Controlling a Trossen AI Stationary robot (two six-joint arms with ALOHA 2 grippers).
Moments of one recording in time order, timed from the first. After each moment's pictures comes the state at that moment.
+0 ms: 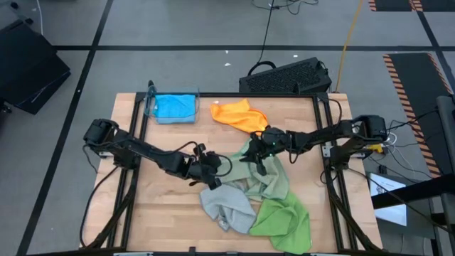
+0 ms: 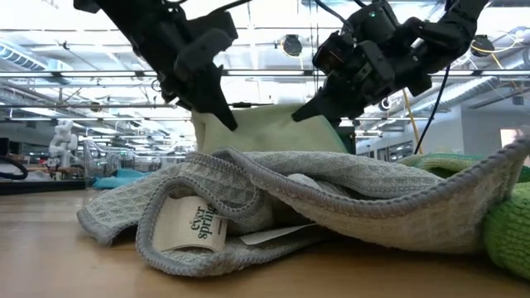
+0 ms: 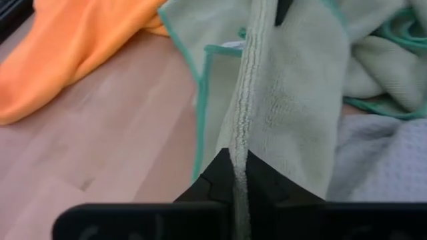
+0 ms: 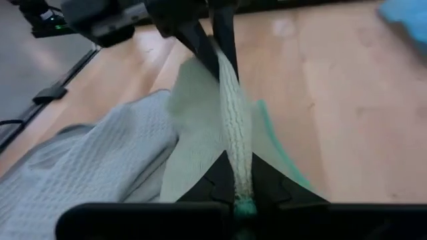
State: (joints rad) left arm -0.27 1.66 1.00 -0.34 -0.50 -0.52; right arm -0.11 1.55 0.60 0.49 -0.32 0.04
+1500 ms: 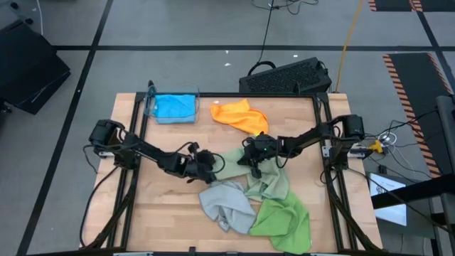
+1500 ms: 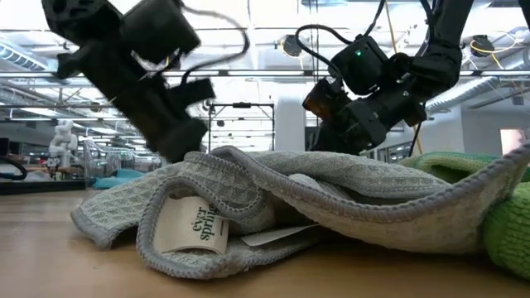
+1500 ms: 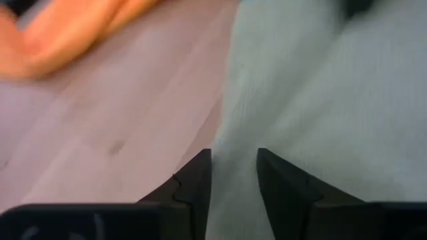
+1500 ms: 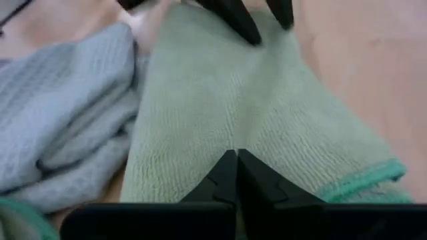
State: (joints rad) left arm -0.22 1.71 0.74 0.00 -0.60 -0.46; right arm -0.09 1.79 0.61 0.61 -0.24 0.01
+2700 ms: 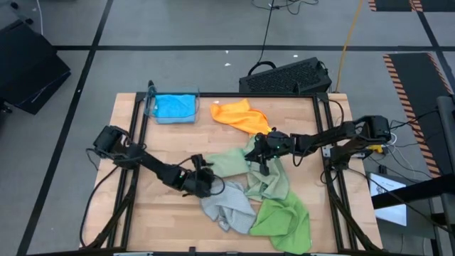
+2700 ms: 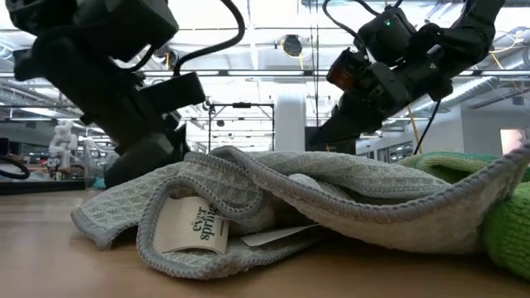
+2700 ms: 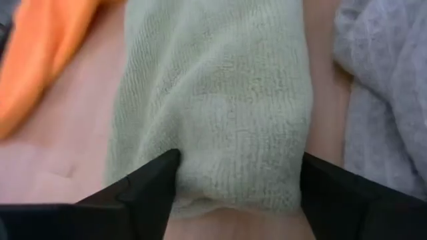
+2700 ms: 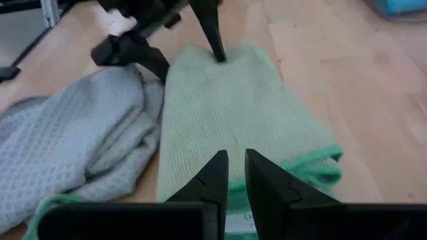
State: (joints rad) left arm -0.38 1.80 0.77 0.03 -0.64 -0.26; right arm -0.08 1.51 0.51 0.49 -0.17 0.09
